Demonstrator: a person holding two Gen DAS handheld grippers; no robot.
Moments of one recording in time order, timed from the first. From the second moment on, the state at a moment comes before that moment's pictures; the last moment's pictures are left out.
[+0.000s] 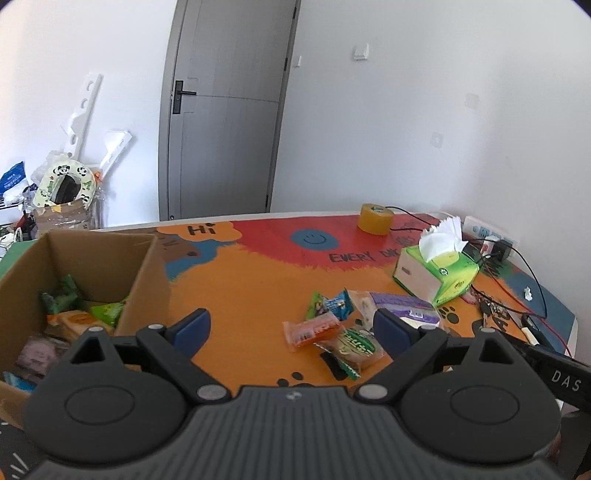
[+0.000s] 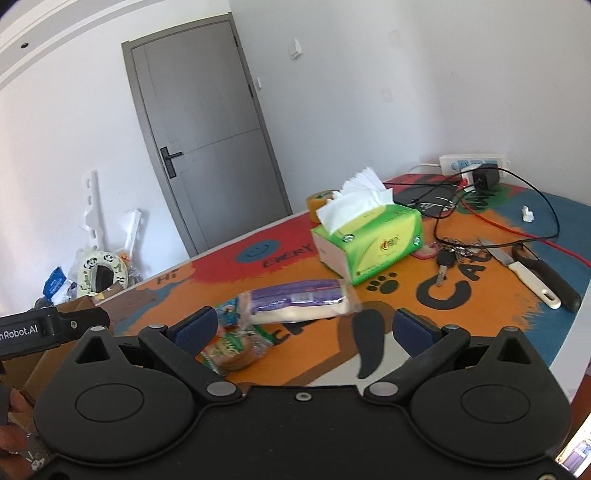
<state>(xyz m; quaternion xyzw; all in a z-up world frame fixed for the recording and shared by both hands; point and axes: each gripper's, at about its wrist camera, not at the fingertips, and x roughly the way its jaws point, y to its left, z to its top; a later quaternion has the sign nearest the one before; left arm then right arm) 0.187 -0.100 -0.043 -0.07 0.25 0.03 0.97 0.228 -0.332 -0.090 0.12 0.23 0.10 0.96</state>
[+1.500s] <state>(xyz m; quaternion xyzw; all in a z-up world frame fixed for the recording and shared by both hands) 0.308 -0.115 -0.121 -0.11 0.32 0.04 0.94 0.329 -0.309 -0.146 0.16 0.32 0.15 0.92</state>
